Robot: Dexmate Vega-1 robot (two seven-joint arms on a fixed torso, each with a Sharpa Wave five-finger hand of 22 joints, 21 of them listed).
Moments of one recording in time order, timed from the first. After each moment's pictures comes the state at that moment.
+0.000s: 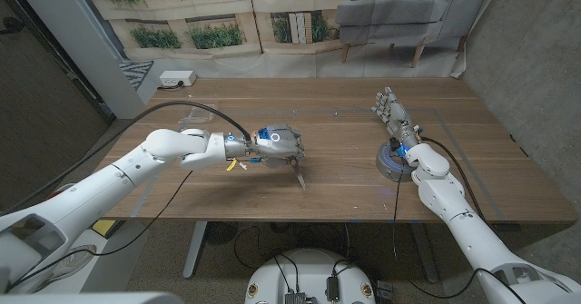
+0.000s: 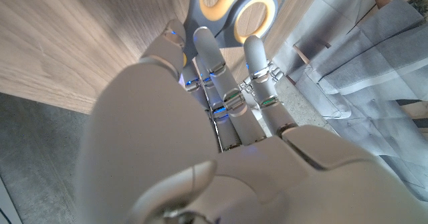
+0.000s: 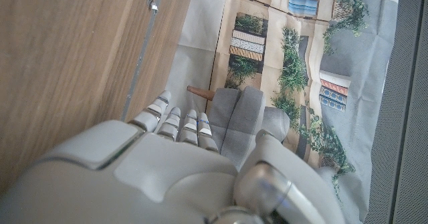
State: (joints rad) left arm 0.71 0.87 0.57 -1.72 1.29 -0.74 0.36; left_hand 1.32 0.09 0.31 -0.18 0.20 0.99 -0.01 0.47 0.20 0.96 -0.06 0.63 0.50 1.08 -0.19 0.65 0.79 0.52 -0.01 1.33 0.50; right arm -0.91 -0.32 -0.13 -1.31 0.41 0.26 0.15; right_hand 0.23 0.14 0.14 0.12 0.34 0.13 0.06 0.19 0.18 0.14 0.03 0.18 0.17 0.08 0.04 0.18 0.17 0.21 -0.02 0.19 0.17
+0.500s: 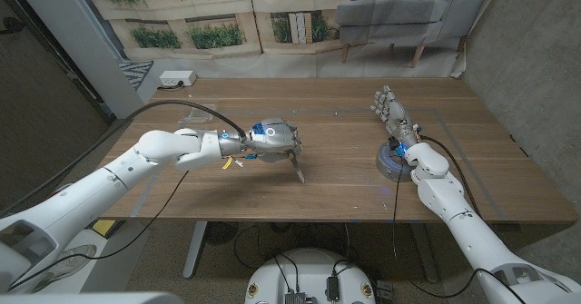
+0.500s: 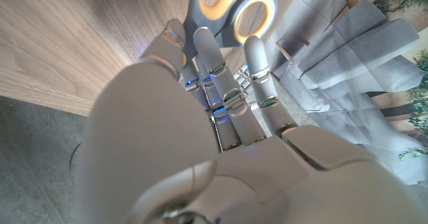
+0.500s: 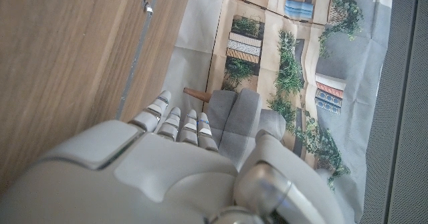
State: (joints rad) left arm 0.76 0.90 0.51 -1.76 1.28 -0.68 0.39; left_hand 1.31 0.08 0.31 -0.18 0.20 1.00 -0.01 0.48 0.20 0.97 -0.06 0.62 0.52 1.08 -0.19 0.65 0.81 0.51 -0.01 1.35 0.49; right arm -0.91 -0.32 -0.14 -1.32 0.41 0.26 0.14; right_hand 0.23 0.14 0.15 0.11 0.34 0.13 0.06 0.19 0.18 0.14 0.03 0.18 0.17 0.08 0.04 0.18 0.17 0.21 -0.02 0.19 0.17
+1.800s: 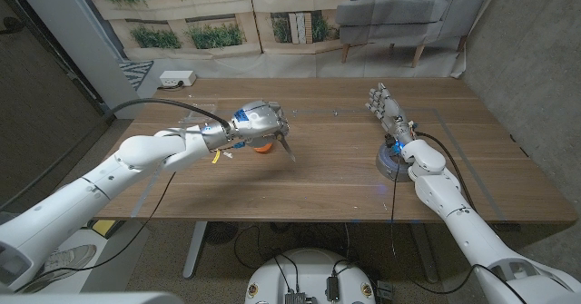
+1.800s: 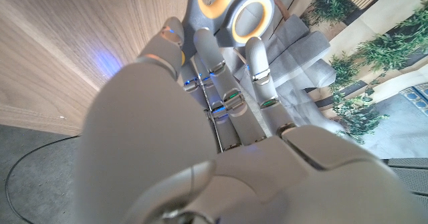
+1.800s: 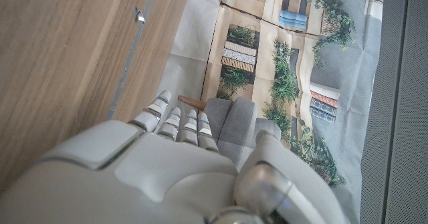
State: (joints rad) left arm 0.88 0.93 0.37 -1.83 1.25 -0.51 0.43; left_hand 1.31 0.08 0.33 -0.20 0.20 1.01 -0.01 0.48 0.20 0.99 -0.07 0.60 0.55 1.09 -0.20 0.63 0.85 0.50 0.00 1.40 0.46; right arm -0.89 -0.32 -0.16 -1.32 0.39 0.26 0.16; right_hand 0.23 0.13 0.15 0.12 0.34 0.13 0.06 0.19 0.18 0.14 0.03 0.18 0.17 0.08 0.04 0.18 0.17 0.21 -0.02 0.19 0.17
